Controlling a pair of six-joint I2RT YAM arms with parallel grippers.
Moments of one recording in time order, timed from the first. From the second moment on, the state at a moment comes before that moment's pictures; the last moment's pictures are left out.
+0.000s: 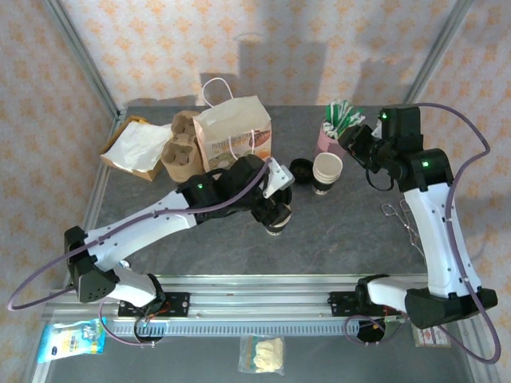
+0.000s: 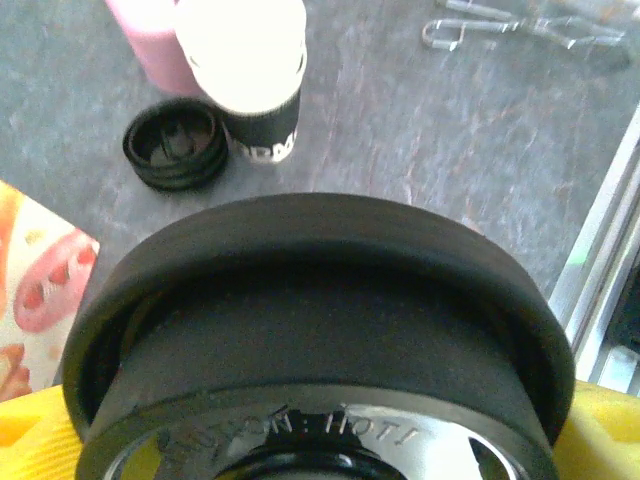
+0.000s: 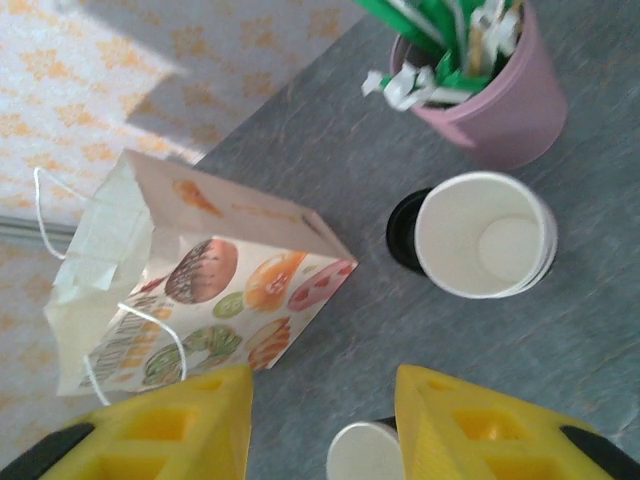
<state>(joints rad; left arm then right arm) -0.94 1.44 1.42 -0.76 -0.03 -0.02 0.19 1.20 1.59 -1.06 -0.14 0.78</state>
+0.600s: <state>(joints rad) -0.96 1.83 1.69 -1.04 -0.05 -0.12 0.19 1.14 1.53 -1.03 -0.04 0.73</state>
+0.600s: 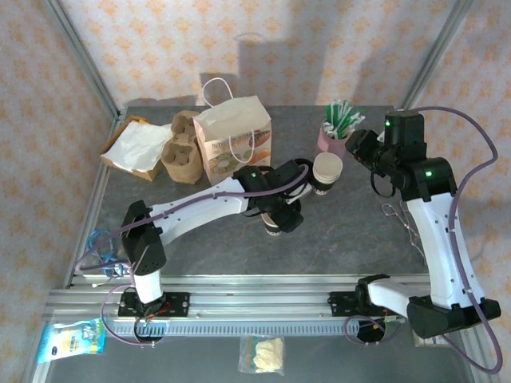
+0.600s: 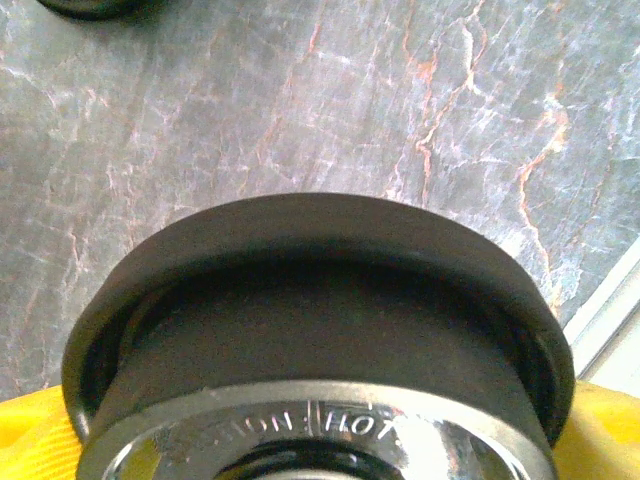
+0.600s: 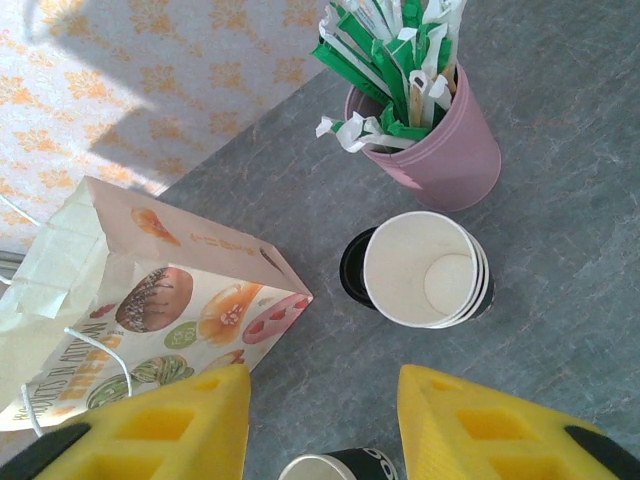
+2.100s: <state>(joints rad) -0.96 1.92 1.76 -1.19 -0.16 -0.17 0.17 1.11 1.47 -0.98 -0.05 0.70</state>
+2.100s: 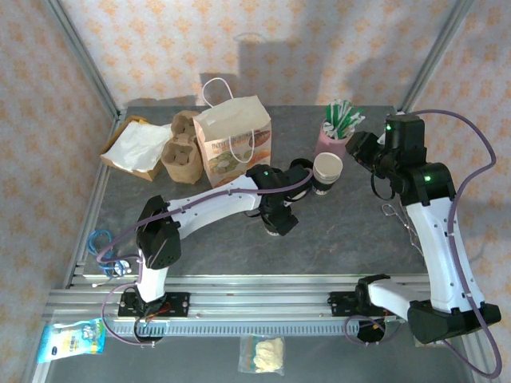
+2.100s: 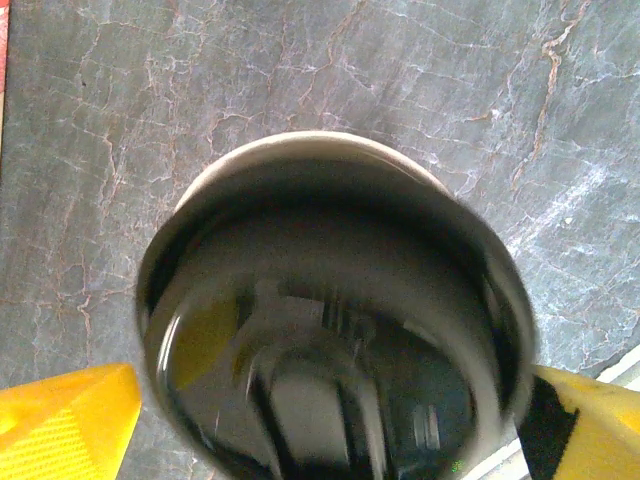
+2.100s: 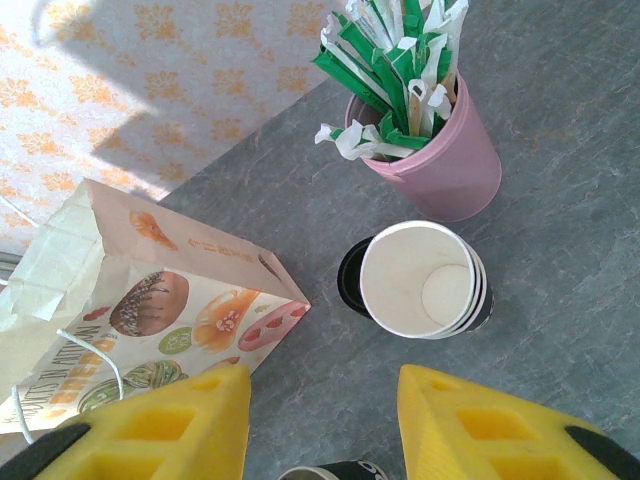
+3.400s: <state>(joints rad) -0.56 0.92 1.33 -0.85 -0.43 -0.55 0.73 1.53 1.61 -1.33 -0.06 0.60</state>
